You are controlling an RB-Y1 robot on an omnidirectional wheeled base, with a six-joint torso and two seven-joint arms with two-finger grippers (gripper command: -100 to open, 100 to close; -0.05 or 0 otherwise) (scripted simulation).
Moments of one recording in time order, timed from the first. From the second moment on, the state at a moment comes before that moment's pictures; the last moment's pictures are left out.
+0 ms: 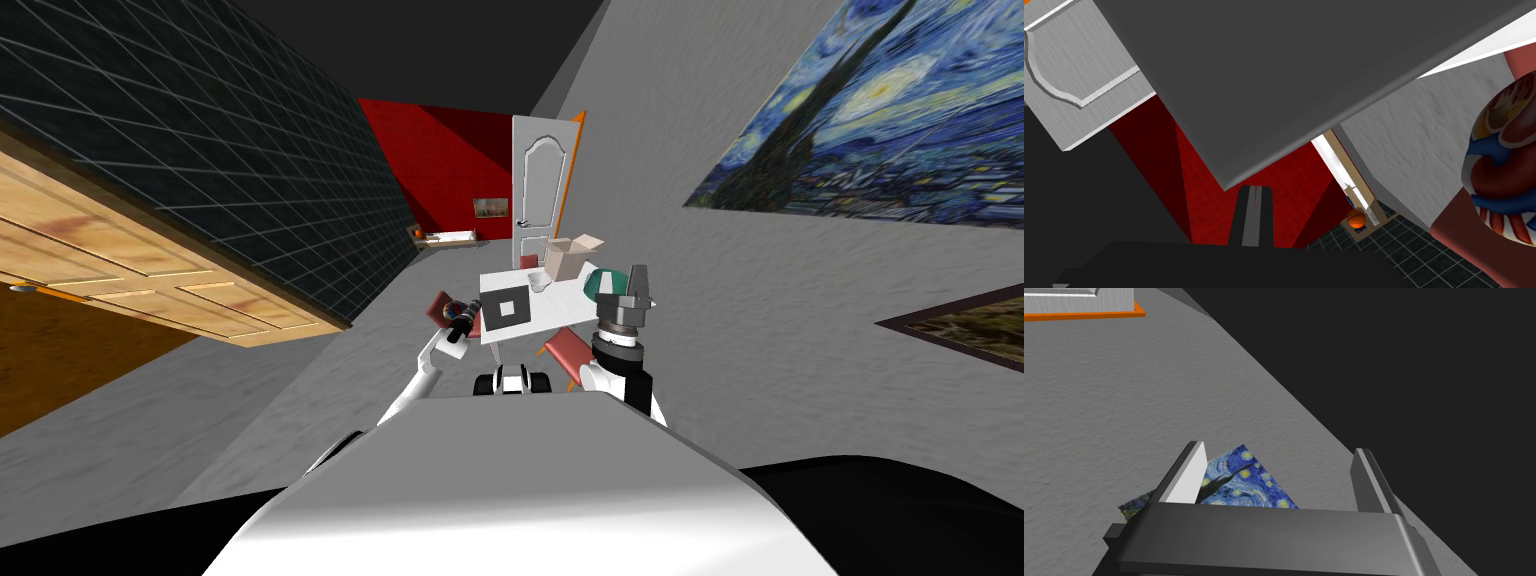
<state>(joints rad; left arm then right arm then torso) -0.02 0.31 -0.29 -1.71 -0.25 0.36 -0.03 0.53 -0.03 0.07 -2.37 -0.06 -0.58 0.17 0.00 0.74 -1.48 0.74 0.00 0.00</state>
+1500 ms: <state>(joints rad) -0.20 0.45 -0.31 -1.63 -0.03 0.66 -0.02 0.53 -0.03 0.07 -2.37 -0.06 -0.58 0.17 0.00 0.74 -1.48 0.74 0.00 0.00</state>
